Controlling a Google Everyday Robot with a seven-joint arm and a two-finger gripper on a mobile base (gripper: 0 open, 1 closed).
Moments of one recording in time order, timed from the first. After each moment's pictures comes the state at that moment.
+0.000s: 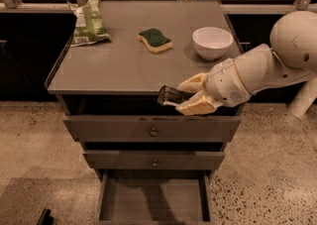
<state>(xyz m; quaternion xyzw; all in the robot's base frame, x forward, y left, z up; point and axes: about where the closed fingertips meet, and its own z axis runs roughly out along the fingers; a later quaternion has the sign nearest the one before) 0.485 -0.080 0.848 -0.62 0.67 0.24 0.33</state>
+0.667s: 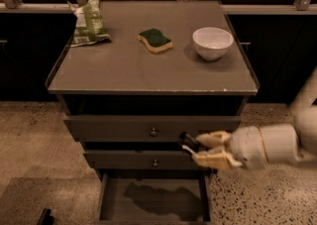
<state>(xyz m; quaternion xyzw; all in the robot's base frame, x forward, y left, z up) 0.416 -0.123 0.739 -0.46 0.72 0.39 0.35</state>
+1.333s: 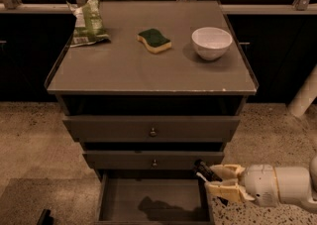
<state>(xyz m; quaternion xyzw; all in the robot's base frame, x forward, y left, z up) 0.367 -0.162 0.665 -0.38 0.75 0.41 0.35</state>
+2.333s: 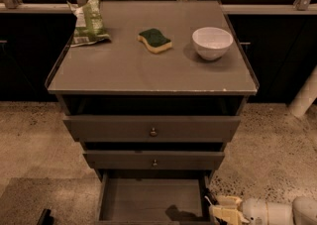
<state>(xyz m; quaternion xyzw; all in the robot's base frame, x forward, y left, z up) 0.363 -0.210 0.477 -0.23 0.78 0.48 0.32</state>
